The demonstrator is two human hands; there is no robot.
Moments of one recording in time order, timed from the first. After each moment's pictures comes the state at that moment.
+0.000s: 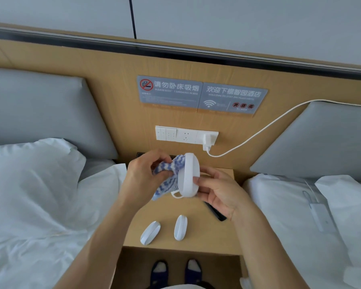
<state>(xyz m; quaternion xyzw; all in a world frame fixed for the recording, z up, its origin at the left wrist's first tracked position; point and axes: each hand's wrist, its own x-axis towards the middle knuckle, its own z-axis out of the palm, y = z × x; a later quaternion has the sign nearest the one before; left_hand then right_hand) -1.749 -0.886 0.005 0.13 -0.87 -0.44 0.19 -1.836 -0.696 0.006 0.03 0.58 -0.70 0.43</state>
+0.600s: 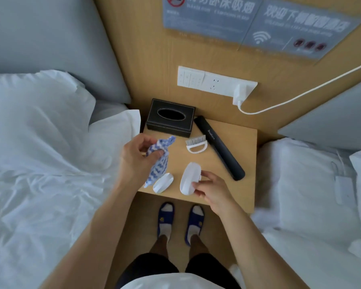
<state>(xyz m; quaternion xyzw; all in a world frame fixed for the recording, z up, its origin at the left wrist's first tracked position) -1.698 -0.912 -0.095 0.35 -0.80 -0.47 0.11 -1.778 -0.715 -0.153 0.21 0.68 -0.54 0.45</state>
